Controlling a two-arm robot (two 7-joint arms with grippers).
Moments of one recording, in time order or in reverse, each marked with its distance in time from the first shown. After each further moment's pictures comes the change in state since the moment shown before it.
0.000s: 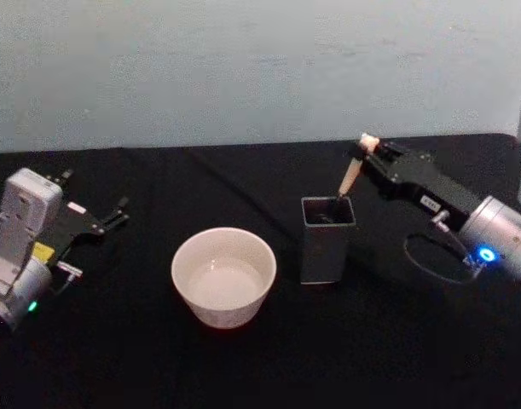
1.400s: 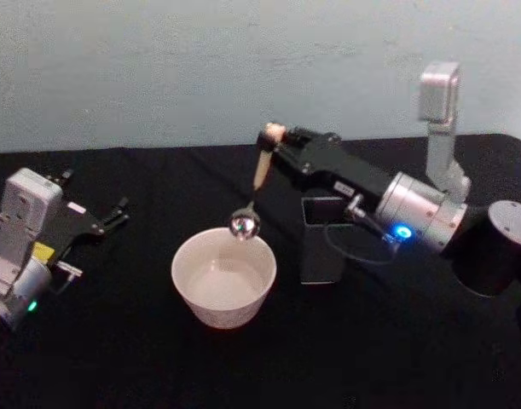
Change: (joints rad) left arm 0.000 0.000 0.000 0.000 0.000 0.000 0.000; right arm 0.203 -0.091 -0.201 0.122 -0.012 -0.038 0.080
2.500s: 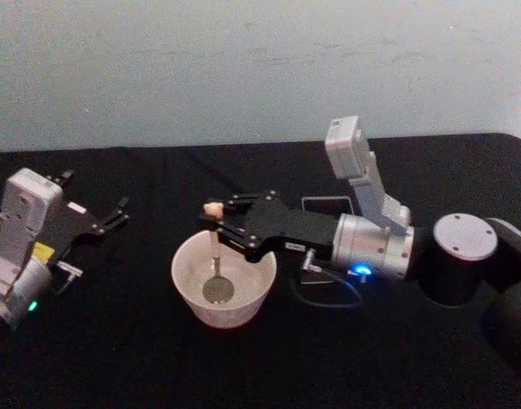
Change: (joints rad) left arm 0.000 0.000 0.000 0.000 0.000 0.000 0.000; right arm 0.052 -0.011 -0.157 0.043 -0.181 -0.006 0.114
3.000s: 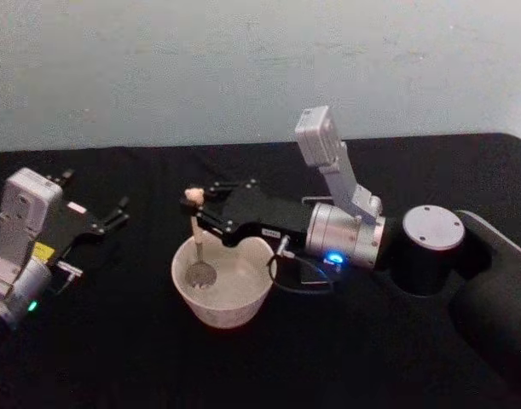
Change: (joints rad) left arm 0.000 0.000 0.000 0.000 0.000 0.000 0.000; right arm 0.053 -0.091 -0.016 0.106 -0.030 -0.009 -0.036
